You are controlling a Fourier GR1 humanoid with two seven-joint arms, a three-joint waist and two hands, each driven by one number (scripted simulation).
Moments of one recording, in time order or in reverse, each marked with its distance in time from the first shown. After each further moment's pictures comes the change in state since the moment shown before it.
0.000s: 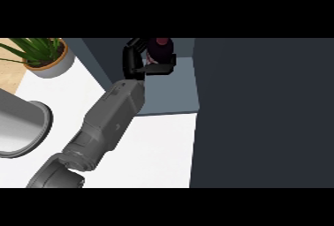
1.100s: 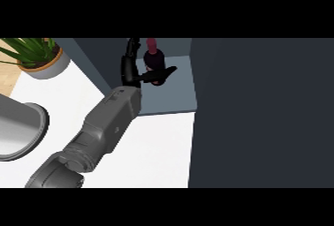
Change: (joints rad) left arm -0.010 0.004 0.007 0.149 -0.068 0.087 -0.038; right arm -0.013 -0.005 -0.005 0.013 -0.004 0.018 -0.019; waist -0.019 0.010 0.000
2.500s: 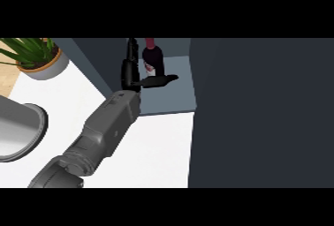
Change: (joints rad) left arm 0.040 -0.004 0.006 -0.018 -0.021 -0.126 -0.079; right arm -0.011 0.009 0.024 0.015 -0.004 -0.006 0.000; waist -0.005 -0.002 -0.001
